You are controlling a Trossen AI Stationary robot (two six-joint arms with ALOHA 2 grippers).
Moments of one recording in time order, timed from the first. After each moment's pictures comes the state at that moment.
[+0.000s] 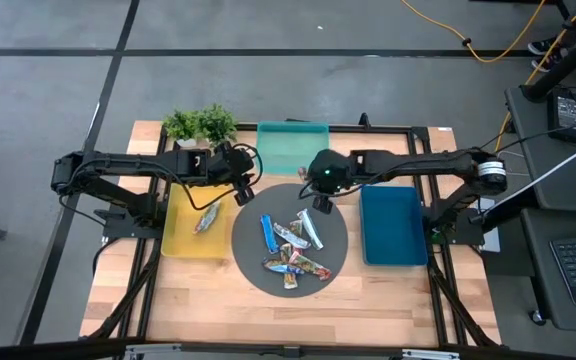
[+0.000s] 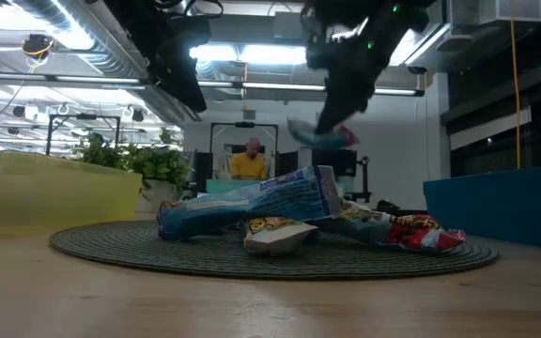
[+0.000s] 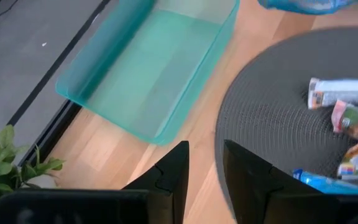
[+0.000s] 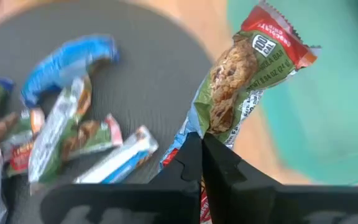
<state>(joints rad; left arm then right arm) 0.16 1.24 0.96 -0.56 -0.36 -0.17 -0.15 1.58 1.19 -0.55 0.08 0.10</state>
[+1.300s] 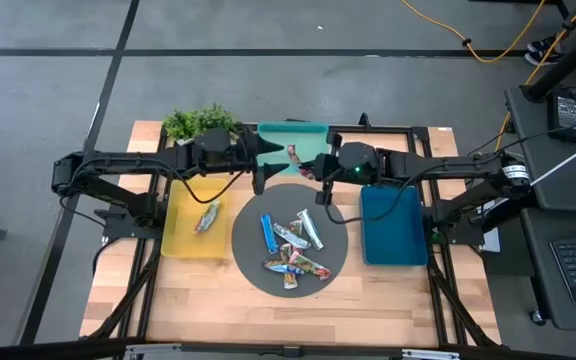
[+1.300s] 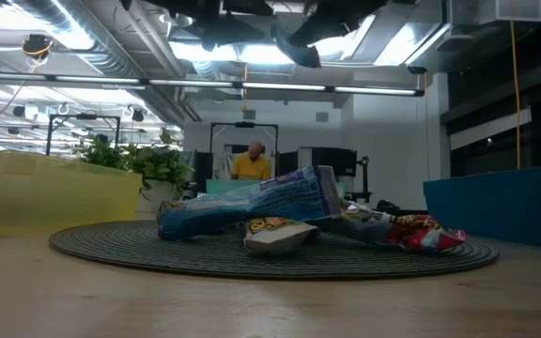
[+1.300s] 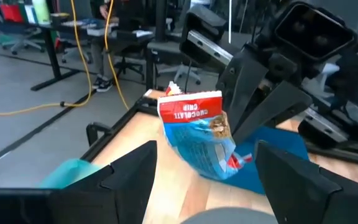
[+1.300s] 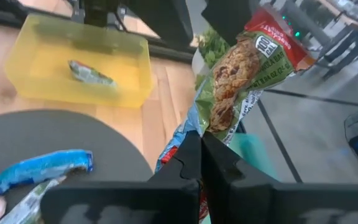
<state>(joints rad) 0.21 1.24 0.96 0.13 -0.04 -0.13 -0.05 1.41 1.19 -0.21 0.27 -0.27</state>
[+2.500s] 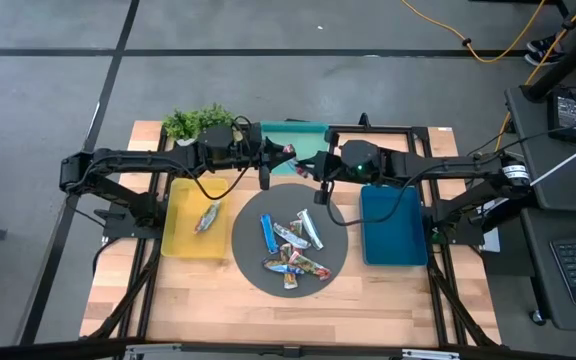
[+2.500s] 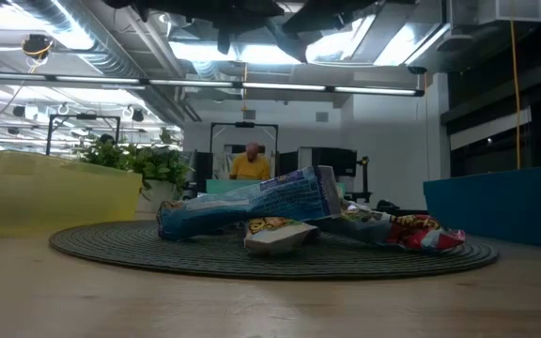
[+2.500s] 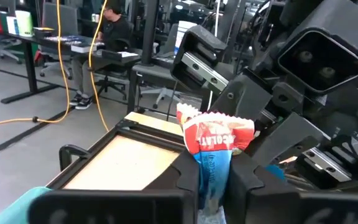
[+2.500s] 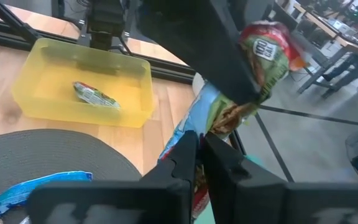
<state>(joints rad) 0.25 1.32 0.96 0.32 0.05 -0.21 -0.05 1.41 1.19 -0.14 0.22 -0.30</state>
